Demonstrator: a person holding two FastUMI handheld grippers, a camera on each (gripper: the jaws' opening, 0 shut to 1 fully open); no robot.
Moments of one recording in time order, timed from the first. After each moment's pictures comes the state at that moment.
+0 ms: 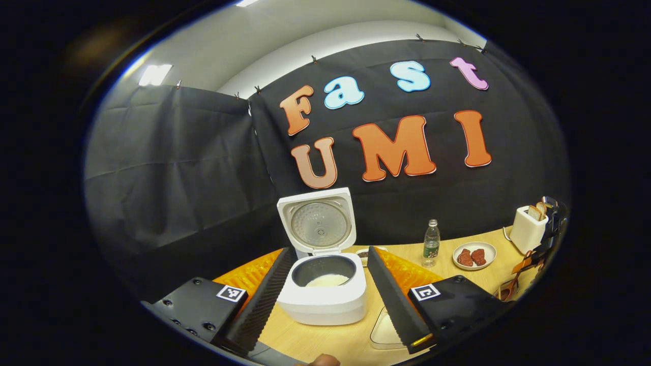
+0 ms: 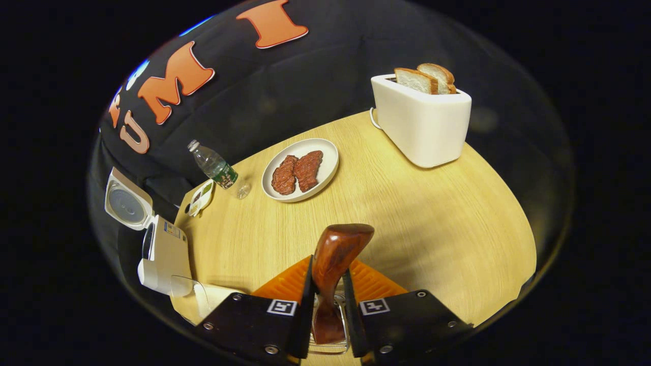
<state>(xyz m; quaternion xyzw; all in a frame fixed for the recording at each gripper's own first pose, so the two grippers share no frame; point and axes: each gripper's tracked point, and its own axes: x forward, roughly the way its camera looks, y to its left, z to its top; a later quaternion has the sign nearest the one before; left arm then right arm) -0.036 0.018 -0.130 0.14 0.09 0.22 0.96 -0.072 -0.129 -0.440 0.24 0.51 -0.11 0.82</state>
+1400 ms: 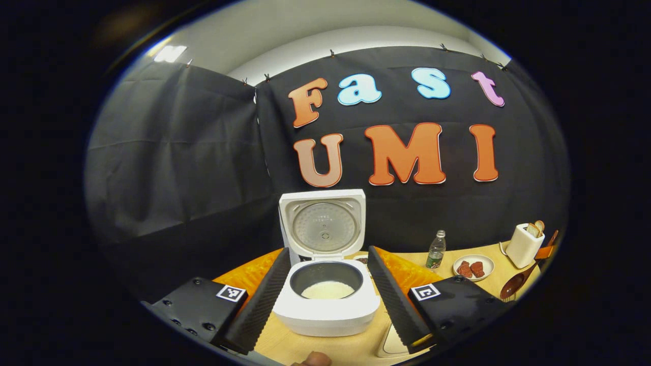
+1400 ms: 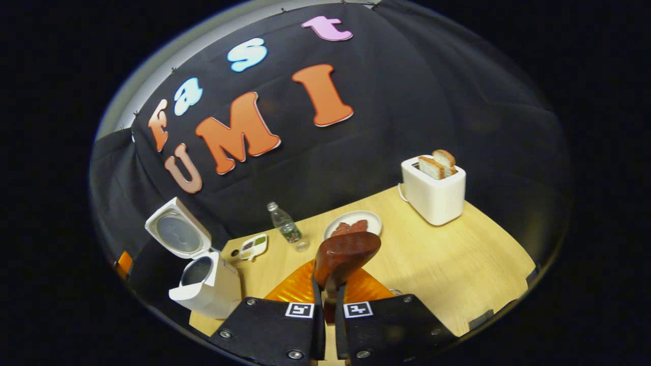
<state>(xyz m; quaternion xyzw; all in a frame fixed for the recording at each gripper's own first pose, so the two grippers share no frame) -0.002 0.098 -0.128 0.08 0.08 0.20 0.97 -0.058 -0.045 -0.257 0.23 0.29 -0.08 0.92</state>
